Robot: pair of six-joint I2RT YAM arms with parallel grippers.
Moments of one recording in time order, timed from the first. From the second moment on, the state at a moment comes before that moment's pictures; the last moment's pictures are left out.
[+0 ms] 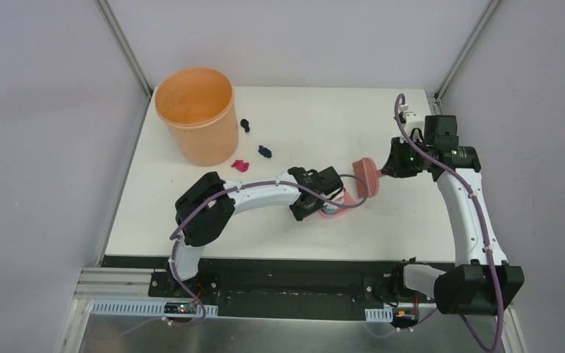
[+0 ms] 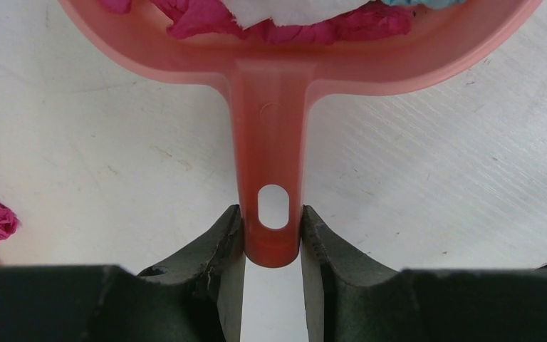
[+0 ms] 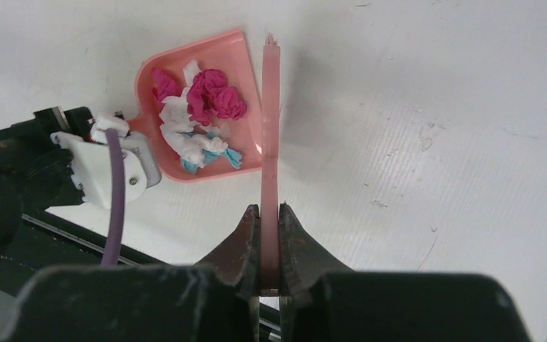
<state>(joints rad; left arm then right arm) -1.07 1.99 1.48 -0.82 -0.19 0.05 0.01 1.17 1.20 -0.97 -0.36 -0.14</state>
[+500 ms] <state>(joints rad) -0.97 1.84 1.50 -0.92 -0.25 -0.02 -0.19 1.13 1.16 -1.00 -0.55 -0.07</state>
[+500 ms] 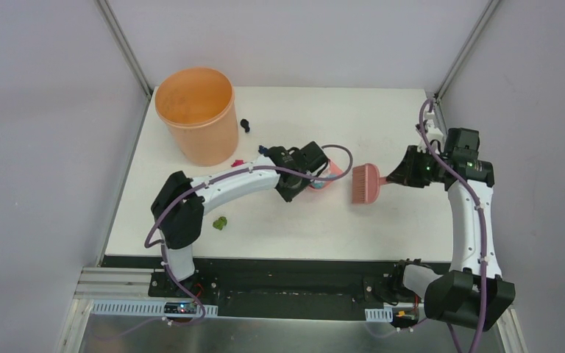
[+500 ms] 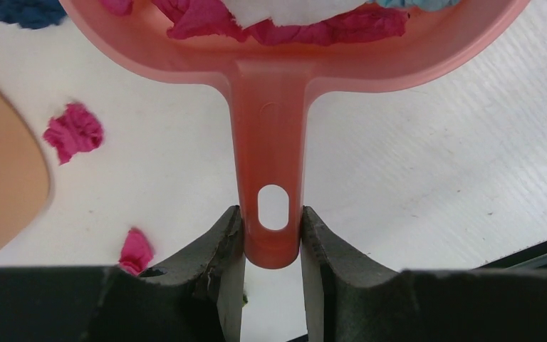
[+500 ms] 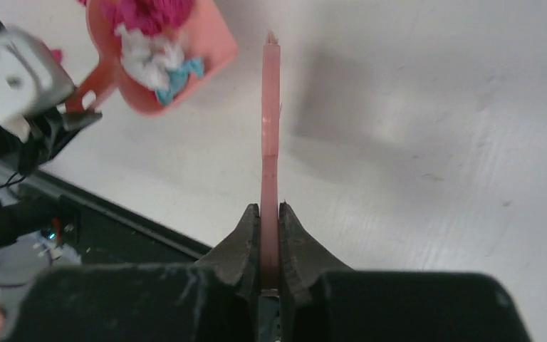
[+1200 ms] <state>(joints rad) -0.79 1.73 1.93 -1.32 -0.39 -0.10 -0.29 1.11 0.80 -0.79 -1.01 0.04</state>
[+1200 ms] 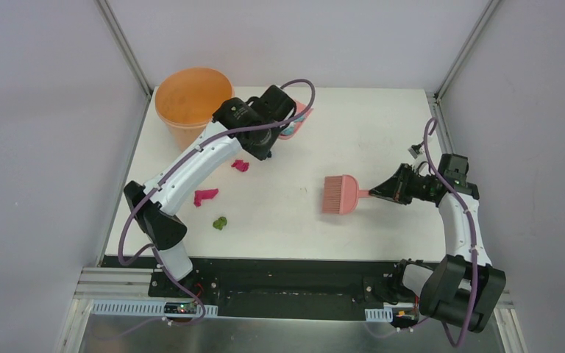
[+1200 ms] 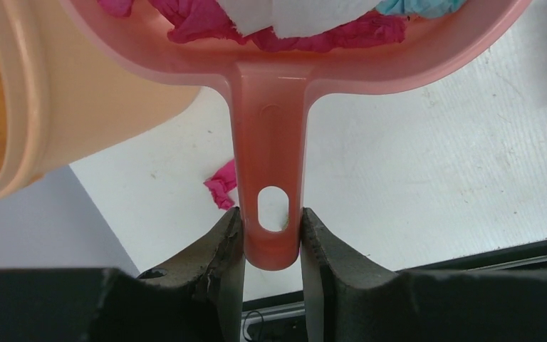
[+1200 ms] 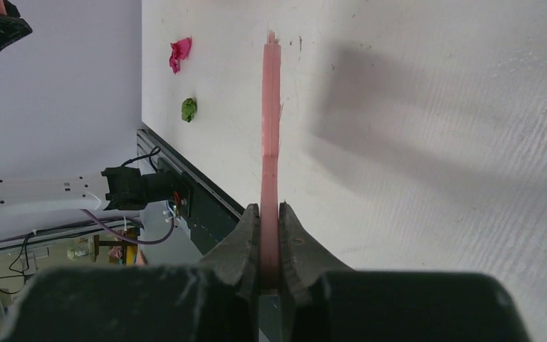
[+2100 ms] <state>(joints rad) -0.40 1.61 2.07 -1.56 -0.50 -0.12 -0.30 1.17 0.79 -0.74 -1.06 0.06</state>
